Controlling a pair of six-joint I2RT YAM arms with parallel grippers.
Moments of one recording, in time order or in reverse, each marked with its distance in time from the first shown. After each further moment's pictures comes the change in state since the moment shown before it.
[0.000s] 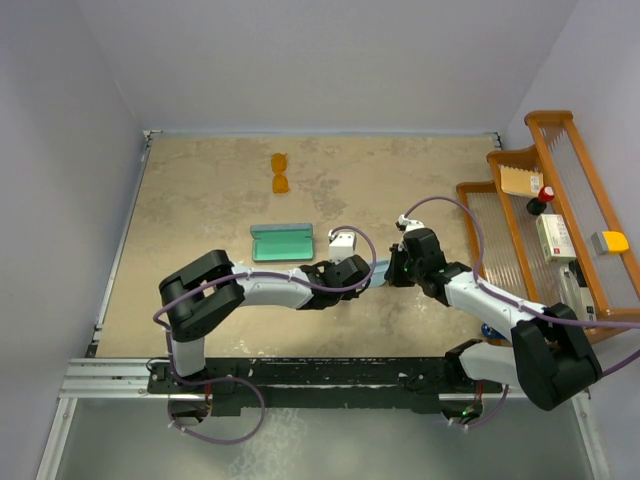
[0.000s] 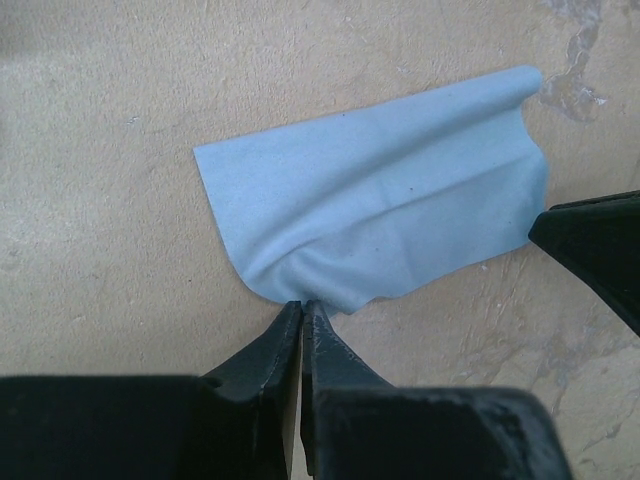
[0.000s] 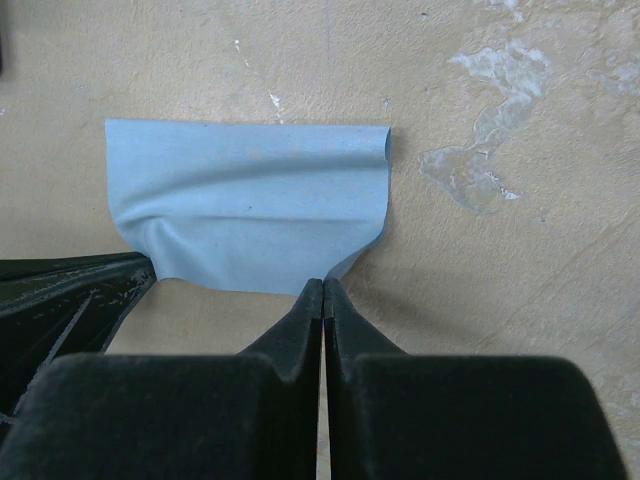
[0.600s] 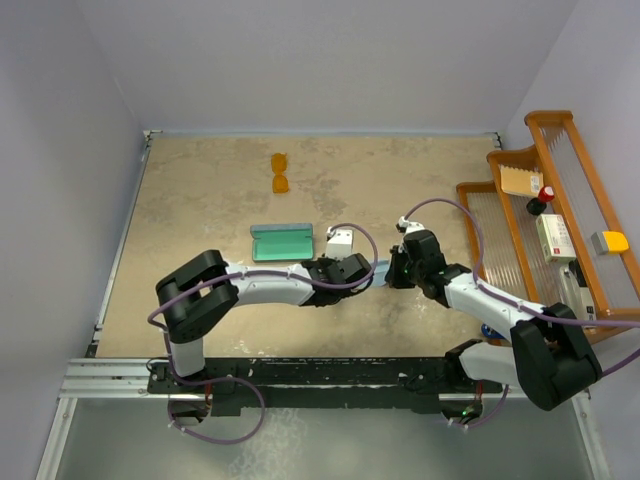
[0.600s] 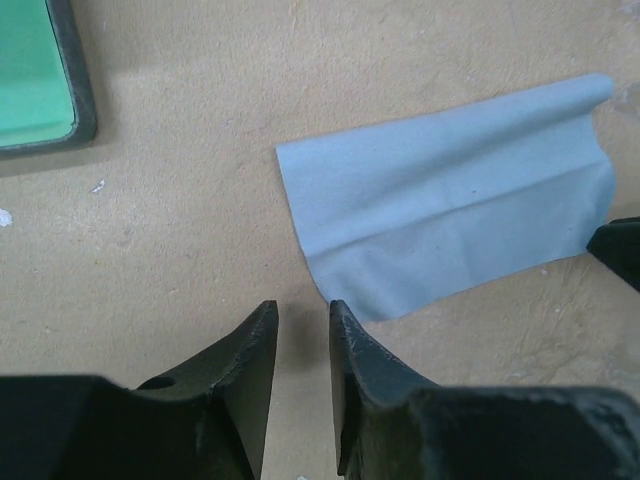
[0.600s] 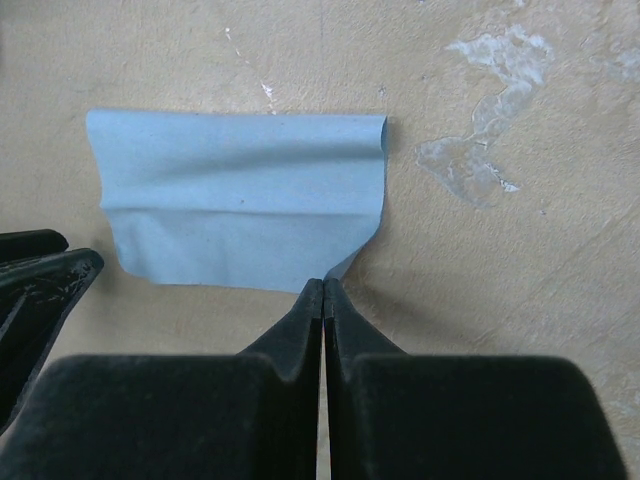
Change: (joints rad) left arm -0.004 -0.021 0.053 -0.192 -0.088 0.010; right arm 0.000 0.000 -0.016 0.013 0.000 0.001
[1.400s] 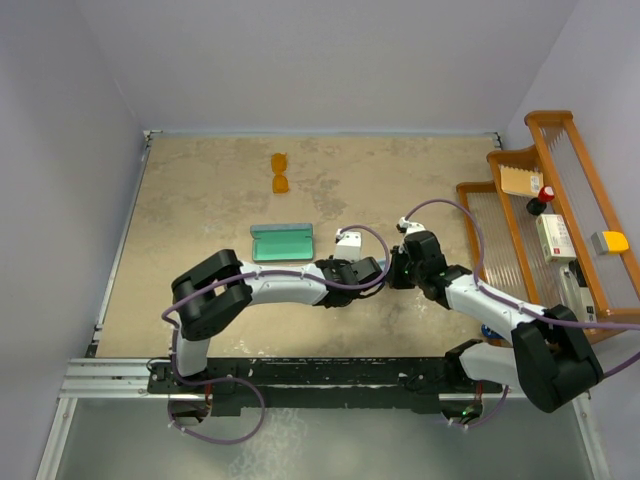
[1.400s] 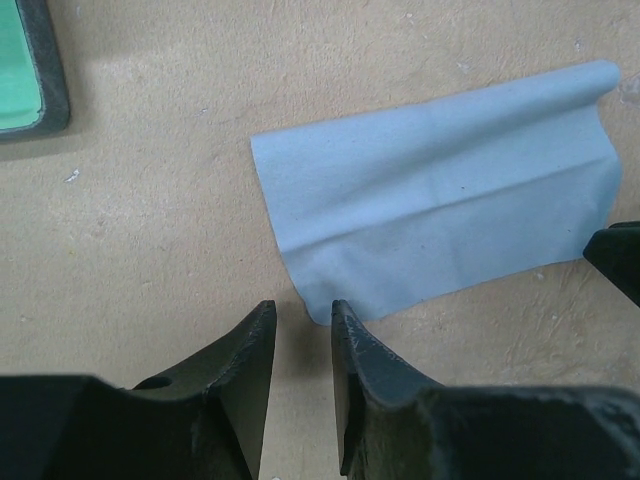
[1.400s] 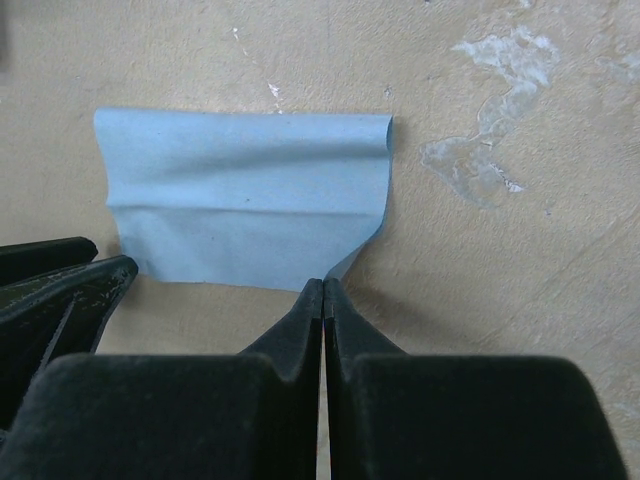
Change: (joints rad) left arm -0.033 0.082 0.125 -0.117 -0.038 -0.045; right arm 0.000 -0.011 -0.013 0.011 -0.006 0.000
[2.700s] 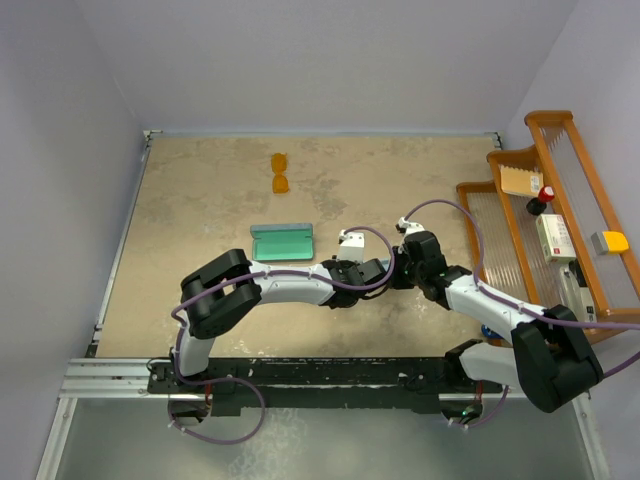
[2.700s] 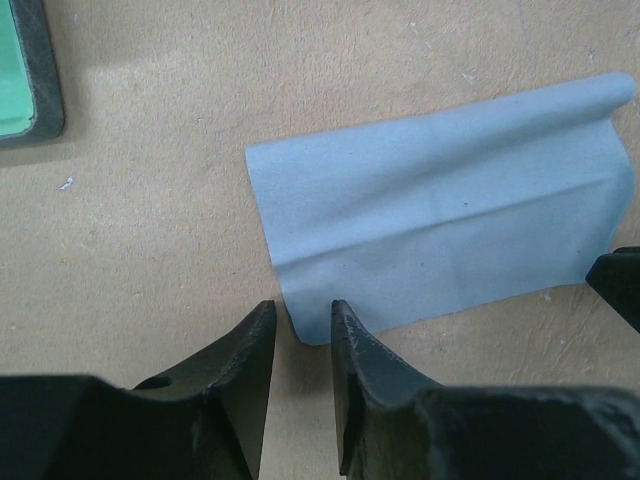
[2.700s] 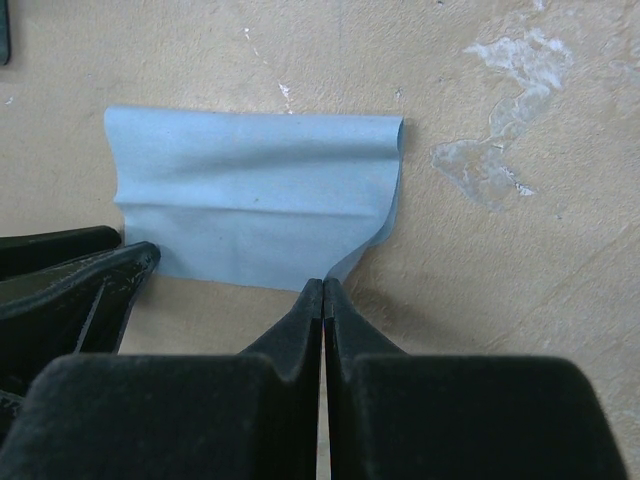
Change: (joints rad) left arm -0.009 0.054 0.047 -0.031 -0.043 -0.019; right arm 0.000 0.000 -0.005 0.014 -0.018 0.000
